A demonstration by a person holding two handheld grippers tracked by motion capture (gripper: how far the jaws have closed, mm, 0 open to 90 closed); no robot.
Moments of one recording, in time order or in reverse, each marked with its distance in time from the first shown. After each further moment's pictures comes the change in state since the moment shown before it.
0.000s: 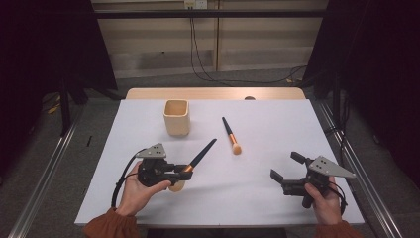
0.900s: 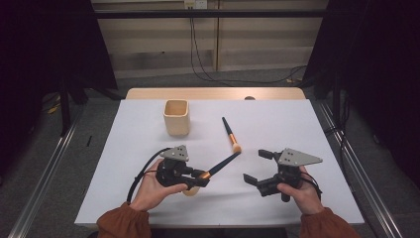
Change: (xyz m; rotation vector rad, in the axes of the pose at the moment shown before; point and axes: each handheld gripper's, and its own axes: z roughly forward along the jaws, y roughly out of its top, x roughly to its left) left arm -0.014 0.021 0.035 0.133 -0.122 0.097; right arm 0.039 0.023 0.051 0.088 0.277 -0.078
